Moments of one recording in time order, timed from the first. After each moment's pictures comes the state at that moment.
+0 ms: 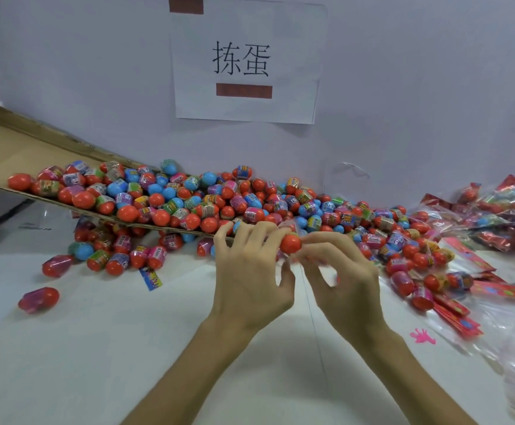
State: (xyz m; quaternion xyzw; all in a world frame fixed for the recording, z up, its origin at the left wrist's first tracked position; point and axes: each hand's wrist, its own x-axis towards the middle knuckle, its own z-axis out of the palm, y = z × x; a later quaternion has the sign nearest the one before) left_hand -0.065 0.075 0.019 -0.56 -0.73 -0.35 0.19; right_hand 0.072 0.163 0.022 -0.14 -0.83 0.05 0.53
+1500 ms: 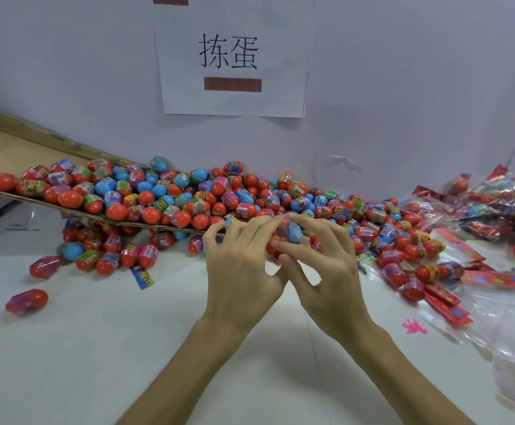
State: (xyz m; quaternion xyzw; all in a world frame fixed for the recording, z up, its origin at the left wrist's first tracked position) left_hand -0.063 0.080 0.013 -0.54 -0.69 -0.40 0.25; right_hand 0.066 0.159 0.015 -0.18 -0.85 0.06 0.49
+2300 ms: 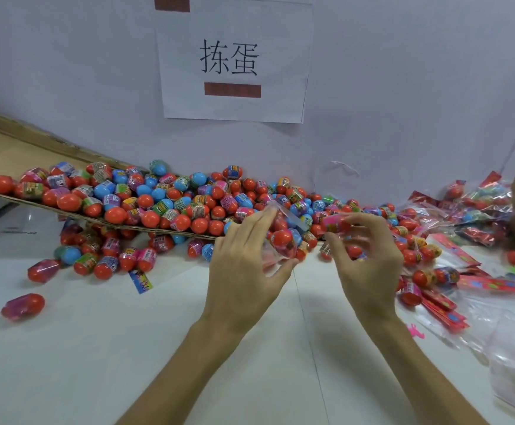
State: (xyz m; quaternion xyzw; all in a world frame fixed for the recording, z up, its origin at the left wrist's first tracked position) left_hand -0.063 0.081 0.014 -0.55 -0.68 -0.46 0.16; right_hand 0.088 0.194 0.022 -0.25 -0.72 0.20 0.61
